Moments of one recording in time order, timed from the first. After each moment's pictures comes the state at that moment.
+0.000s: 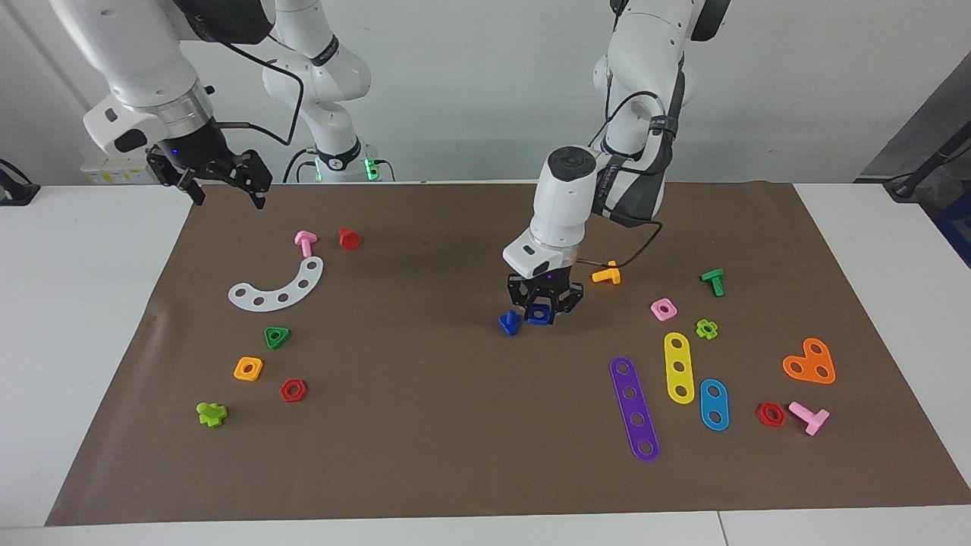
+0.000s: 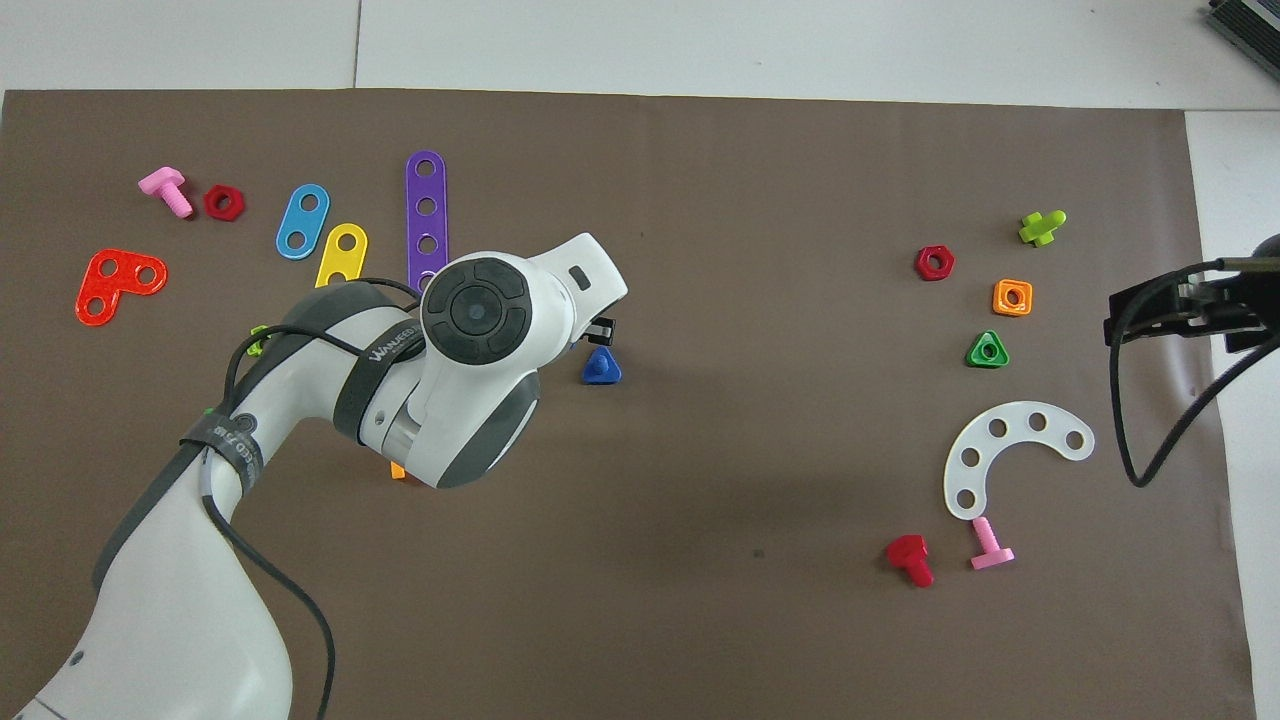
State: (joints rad) left arm -0.40 0.33 -0.20 -1.80 0.14 2.33 -0.40; right arm 0.06 0.03 -0.06 -1.50 -0.03 1.46 0.08
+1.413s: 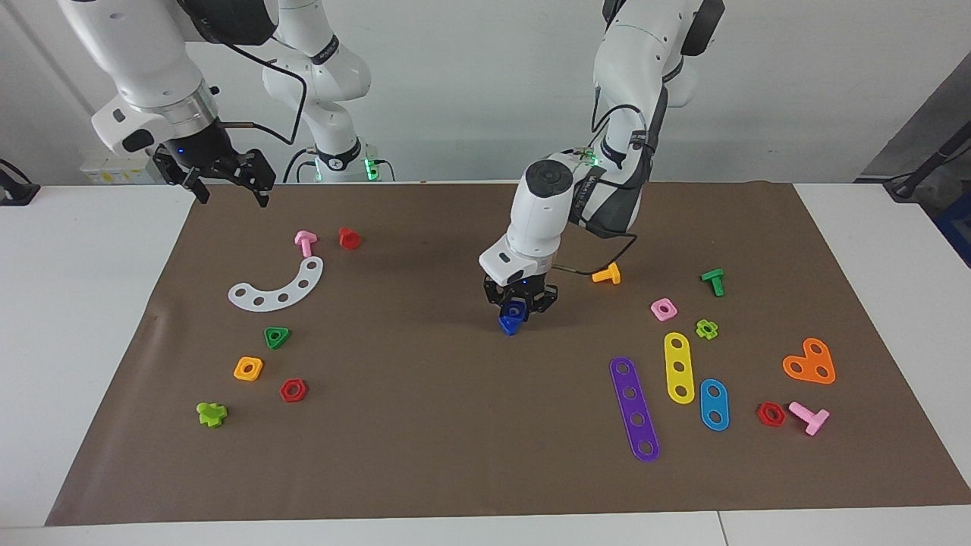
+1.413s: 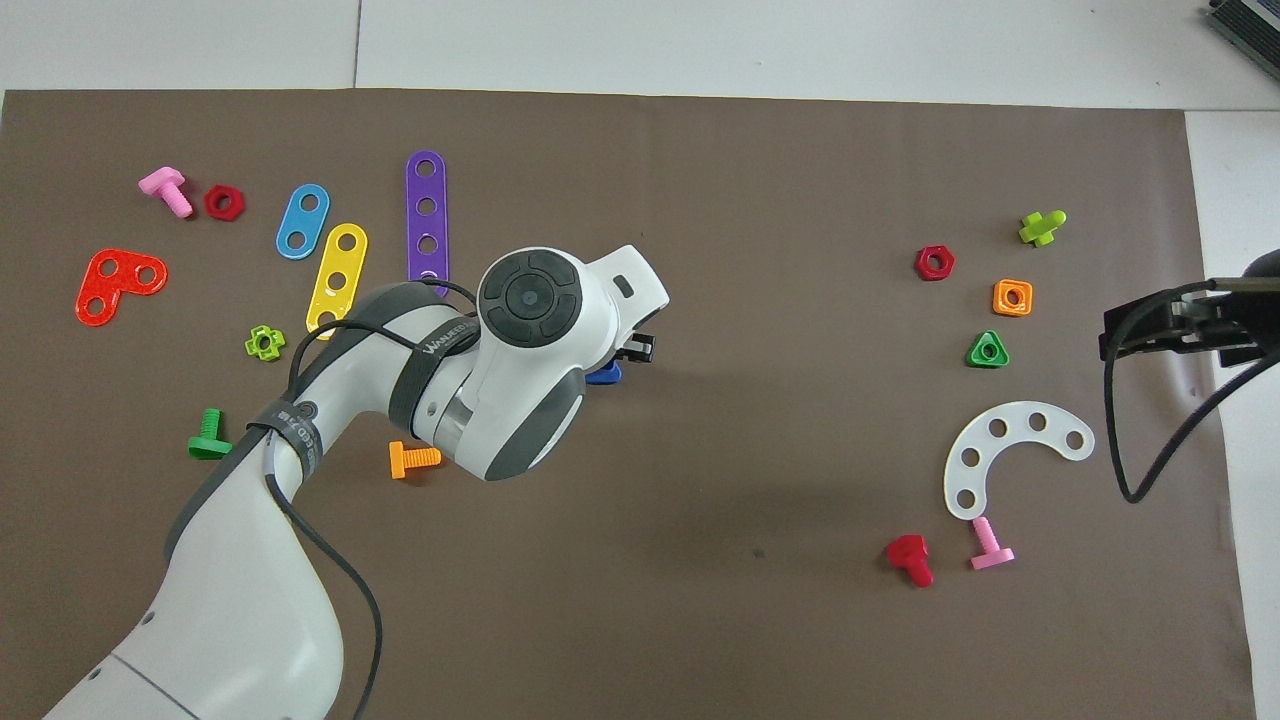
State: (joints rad) left arm -0.41 0.41 -0.23 -1.73 0.06 2.26 -0.40; right arm 0.06 0.00 -0.06 -1.56 -0.03 1.48 0.08
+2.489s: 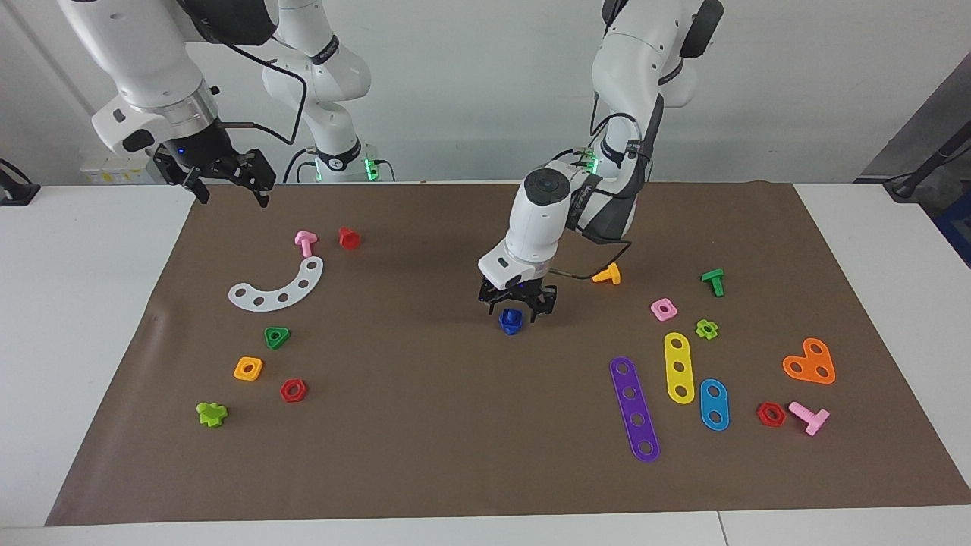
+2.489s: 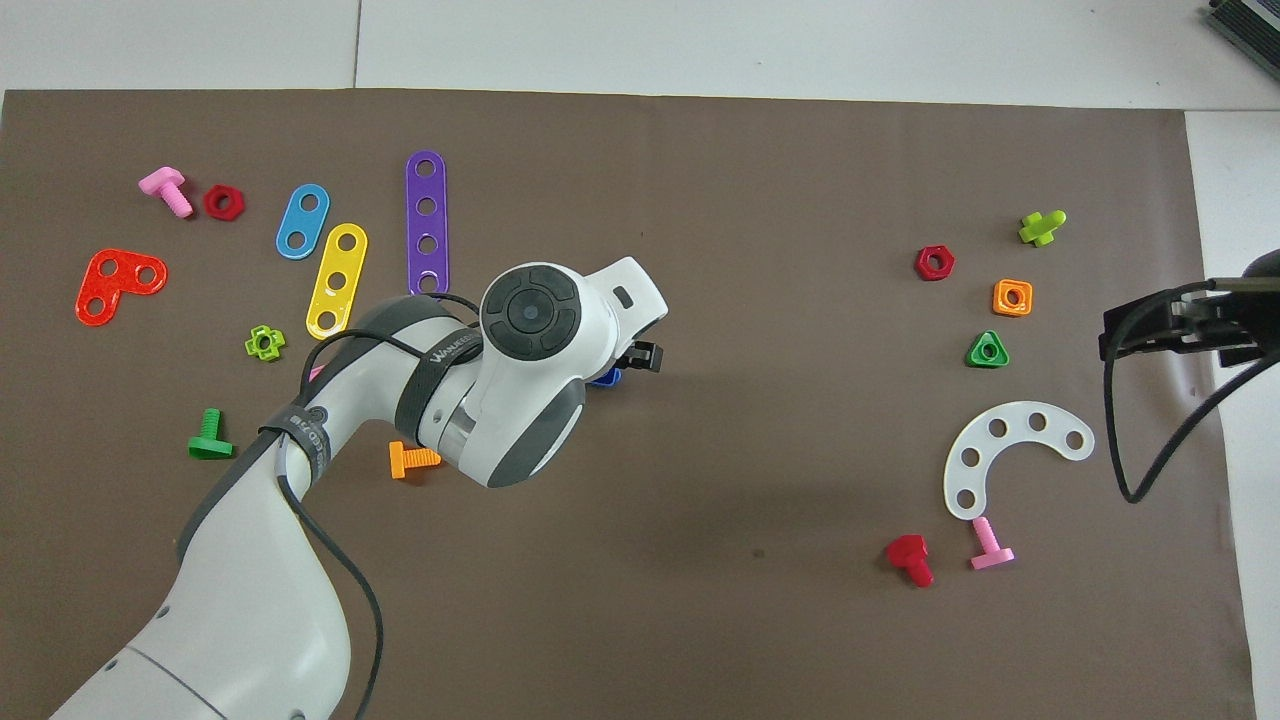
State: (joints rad) left arm -0.41 0.41 -0.23 -1.77 0.06 2.31 -0.40; right arm 0.06 0.00 -0.06 -1.56 -0.03 1.48 0.08
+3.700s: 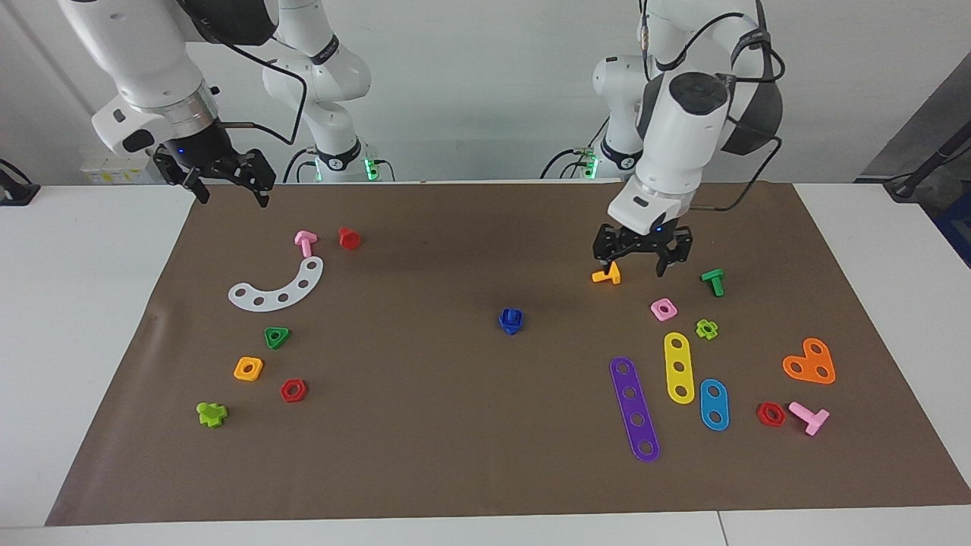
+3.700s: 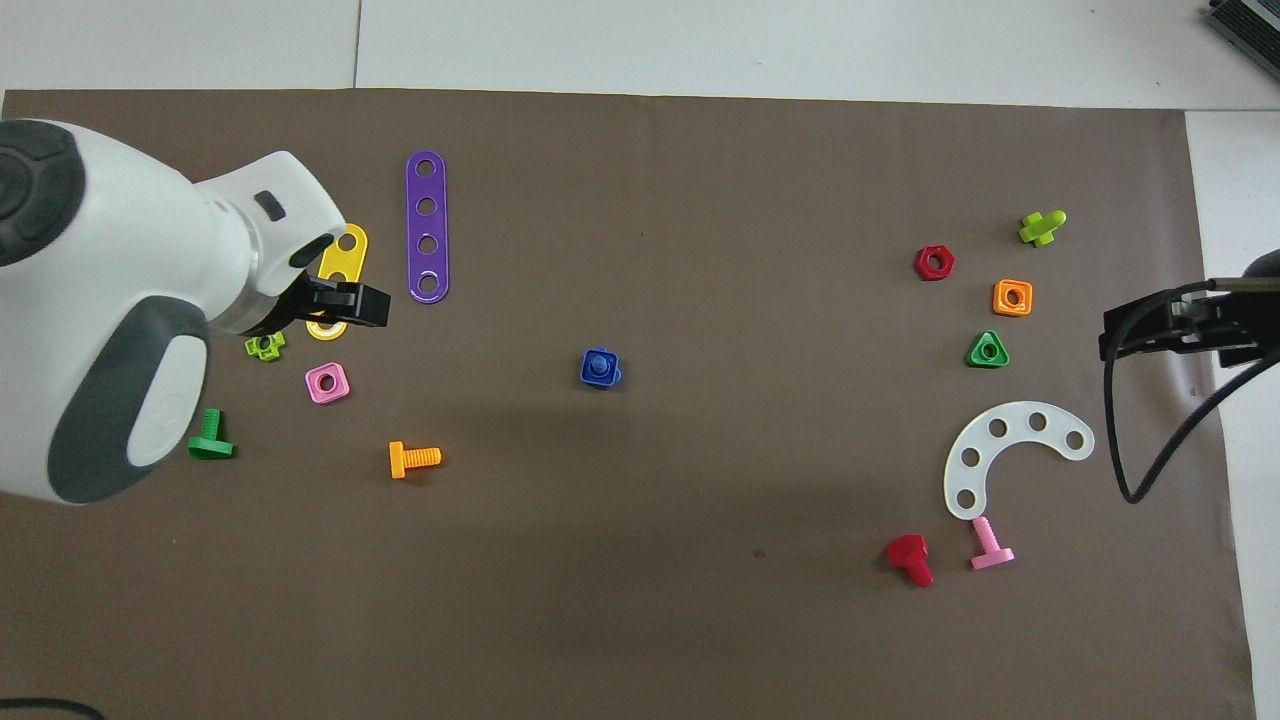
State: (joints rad) left arm -0.11 0.02 -0.16 -1.77 0.06 1.86 -0.11; right arm 0.06 0.00 -0.06 -1.56 -0.03 1.48 0.08
